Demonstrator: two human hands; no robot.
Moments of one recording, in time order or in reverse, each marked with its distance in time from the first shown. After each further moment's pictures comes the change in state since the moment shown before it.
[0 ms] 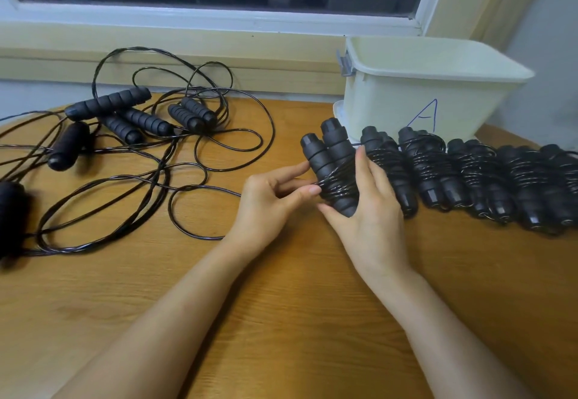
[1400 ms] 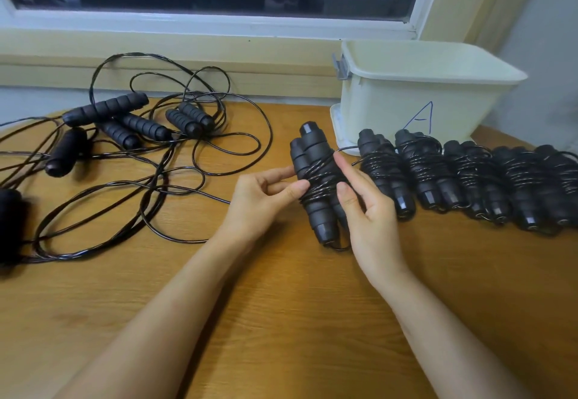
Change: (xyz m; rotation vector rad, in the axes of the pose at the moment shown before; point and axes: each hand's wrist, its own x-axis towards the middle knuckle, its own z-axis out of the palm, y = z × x) left_hand 0.002 0.010 -0.008 -0.126 -0.037 -0.214; right_hand 0.000 -0.001 -0.003 0.683 -0.092 0.083
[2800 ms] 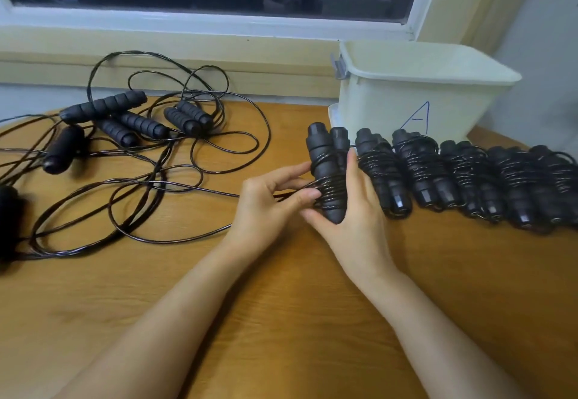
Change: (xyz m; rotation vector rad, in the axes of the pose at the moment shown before) left_hand -0.005 -0.007 0.009 0.184 0.023 0.324; right_hand -0.006 -0.002 0.007 -0.553 -0.006 0.008
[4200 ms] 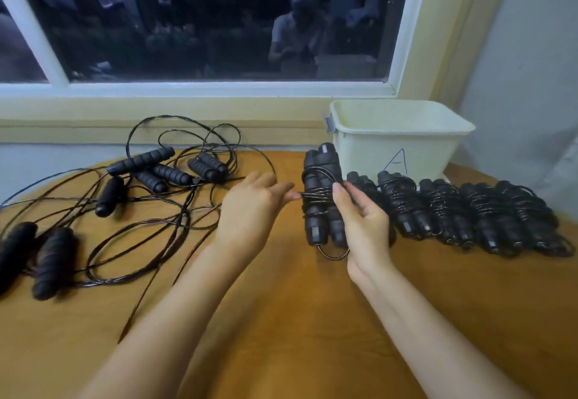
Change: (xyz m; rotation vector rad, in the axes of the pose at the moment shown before) left_hand 0.022 0.042 -0.037 1.131 0.140 0.543; right_hand 0.016 -0.044 -0.037 1.089 0.162 0.410
